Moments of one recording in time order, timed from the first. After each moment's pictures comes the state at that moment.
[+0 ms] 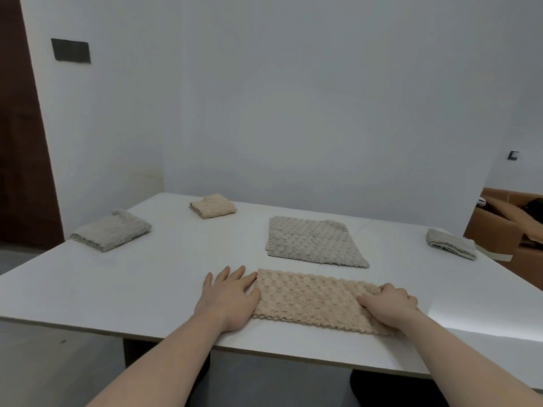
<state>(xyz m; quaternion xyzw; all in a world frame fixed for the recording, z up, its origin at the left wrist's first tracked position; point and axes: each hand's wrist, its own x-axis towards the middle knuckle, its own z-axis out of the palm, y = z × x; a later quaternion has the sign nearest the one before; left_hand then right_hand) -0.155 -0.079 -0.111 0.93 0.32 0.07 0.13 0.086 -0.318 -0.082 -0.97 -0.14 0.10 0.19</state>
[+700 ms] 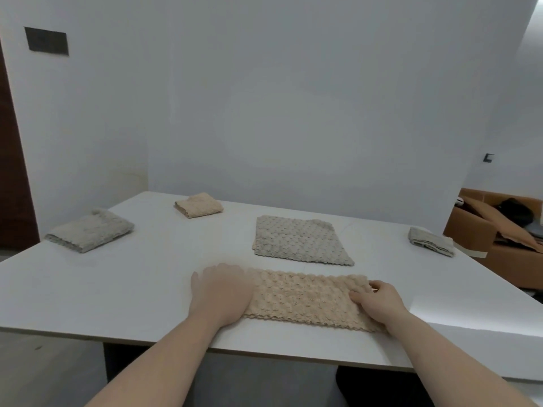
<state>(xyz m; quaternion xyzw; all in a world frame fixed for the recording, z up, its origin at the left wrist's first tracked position) -0.135 -0.084 -0.111 0.90 0.37 0.15 0.16 0.095 -0.329 -0.092 -0.90 -0.12 0.11 0.40</state>
